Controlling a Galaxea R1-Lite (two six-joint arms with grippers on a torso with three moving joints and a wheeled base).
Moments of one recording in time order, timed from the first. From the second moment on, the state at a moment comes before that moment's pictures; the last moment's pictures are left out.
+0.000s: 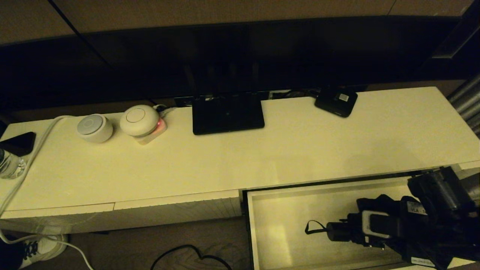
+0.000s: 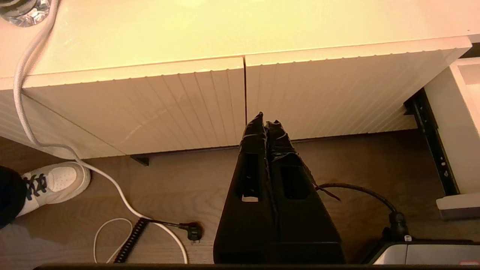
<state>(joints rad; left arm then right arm) 0.00 0.00 0.00 0.00 0.00 0.00 0.29 1.54 -0.58 -0.03 -0.29 -1.06</state>
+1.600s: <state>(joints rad) 0.00 0.00 0.00 0.00 0.00 0.00 0.27 1.28 -0.64 0.10 -0.20 -1.11</state>
